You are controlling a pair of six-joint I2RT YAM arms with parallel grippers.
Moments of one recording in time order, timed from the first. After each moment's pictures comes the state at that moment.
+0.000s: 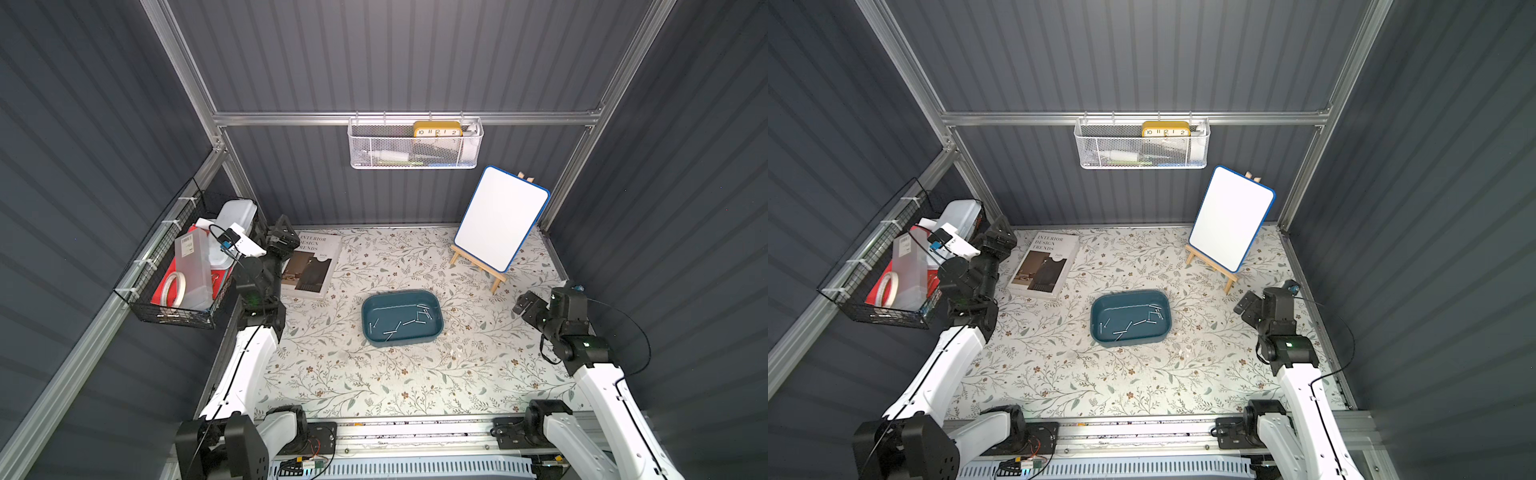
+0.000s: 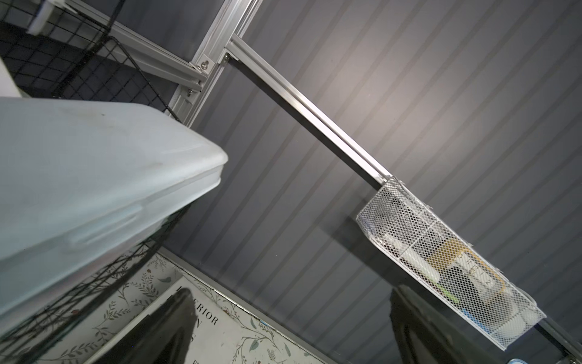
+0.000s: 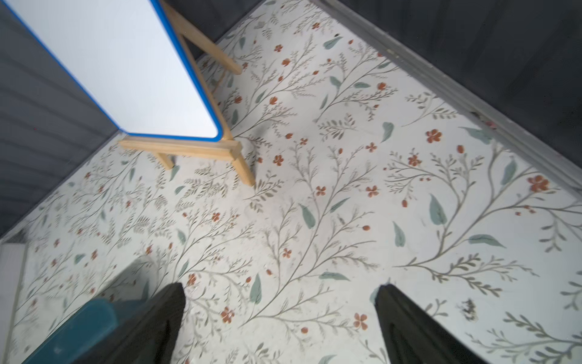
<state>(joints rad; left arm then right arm) 0.06 1.13 0.83 0.47 0.02 -0.61 -0.04 0.77 0.70 -0.62 0.10 0.58</state>
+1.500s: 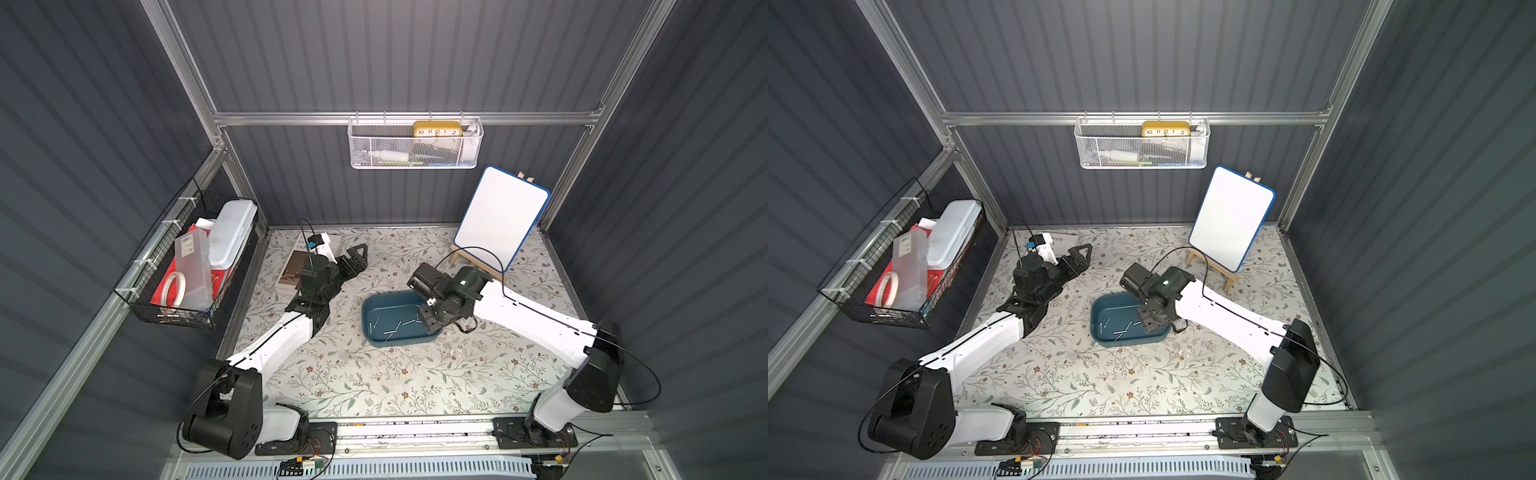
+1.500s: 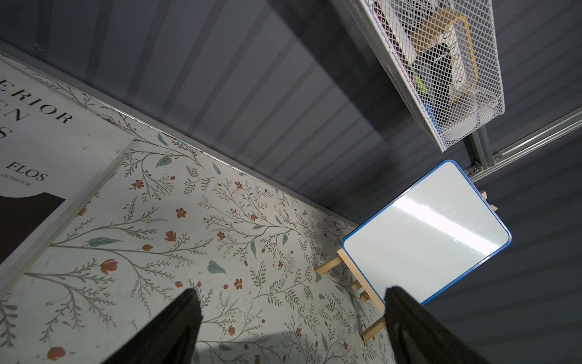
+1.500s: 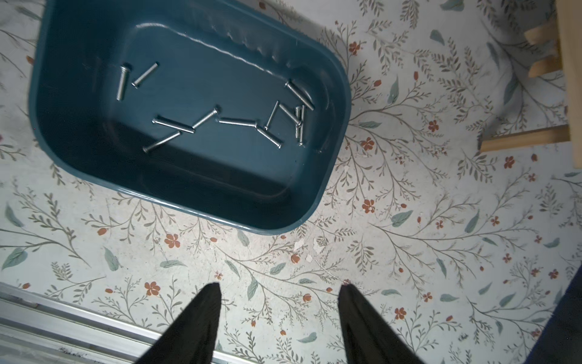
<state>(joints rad) -0.33 1.35 0.79 0.38 0.16 -0.70 0.89 1.66 1.52 -1.21 0.24 0.41</state>
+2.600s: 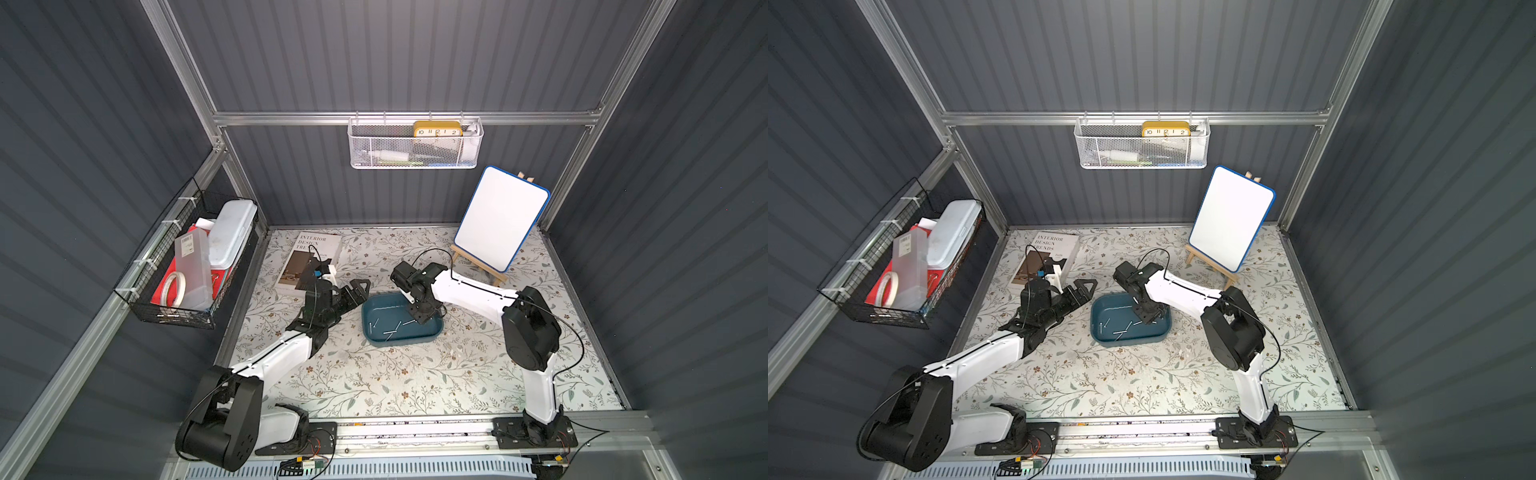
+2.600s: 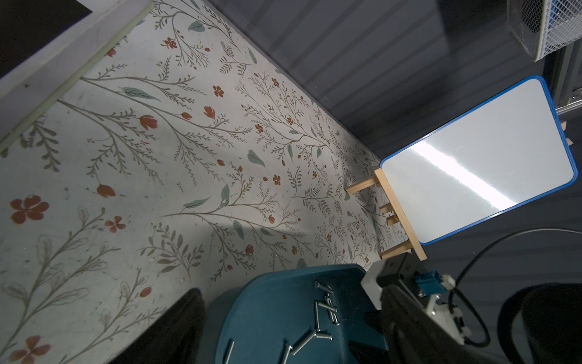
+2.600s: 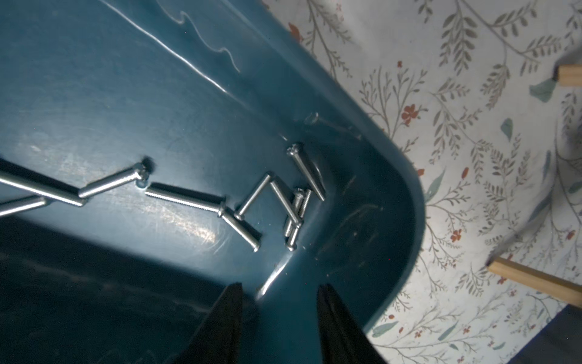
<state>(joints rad) -0.34 1.29 0.57 0.31 0.25 -0.76 0.78 2.04 1.62 -1.03 0.26 0.02</state>
